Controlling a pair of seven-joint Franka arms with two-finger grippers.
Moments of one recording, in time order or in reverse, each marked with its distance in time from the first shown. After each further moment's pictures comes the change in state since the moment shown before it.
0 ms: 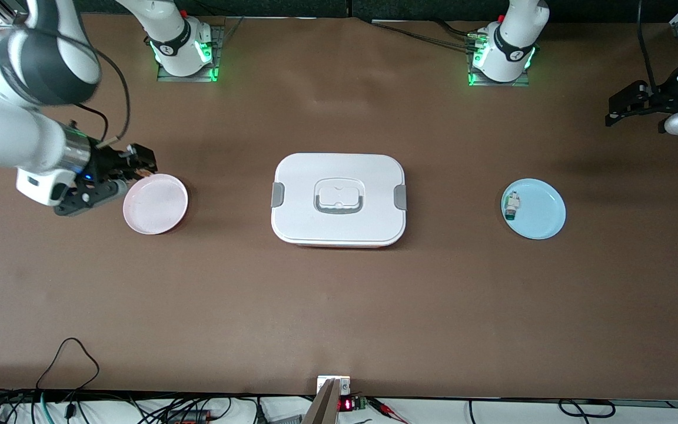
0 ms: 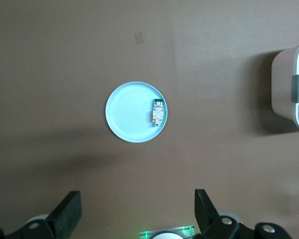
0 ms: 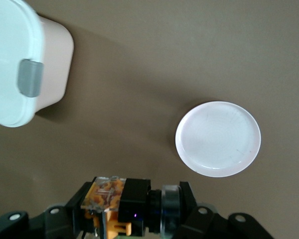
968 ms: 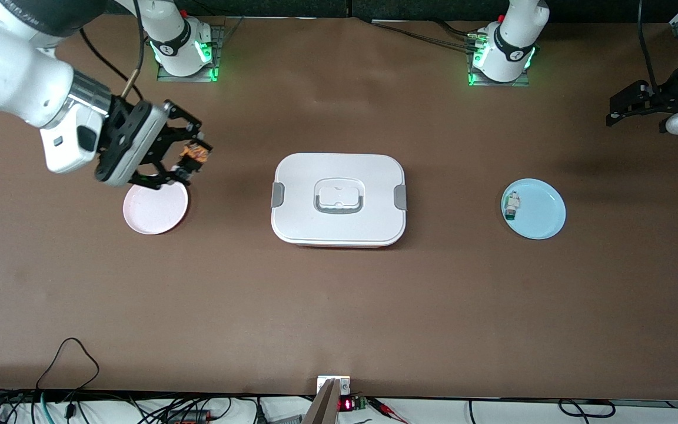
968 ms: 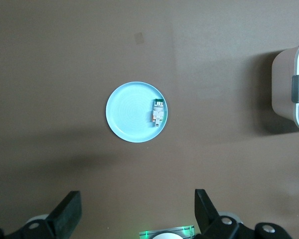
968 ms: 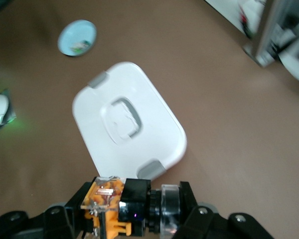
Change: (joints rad) left arm 0.000 -0.001 0.000 0.000 0.000 -0.006 0.000; right arm 0.031 -0.019 0.156 0.111 0.355 0.212 -0.530
